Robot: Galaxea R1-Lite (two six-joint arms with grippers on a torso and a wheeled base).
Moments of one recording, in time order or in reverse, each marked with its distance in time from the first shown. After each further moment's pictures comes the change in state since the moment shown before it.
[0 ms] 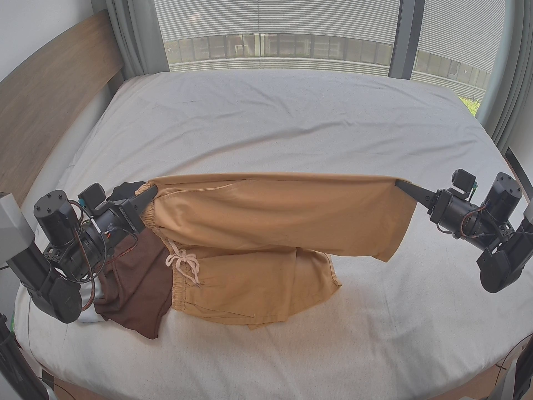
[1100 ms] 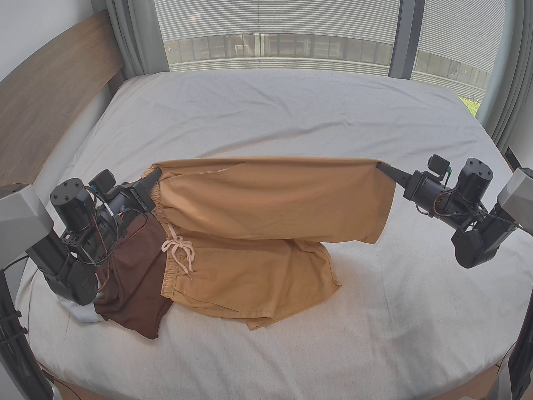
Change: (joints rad) left arm -0.011 0.113 -0.180 0.001 0.108 -0.011; right arm 0.019 0.191 -0.320 0.117 -0.092 -0.001
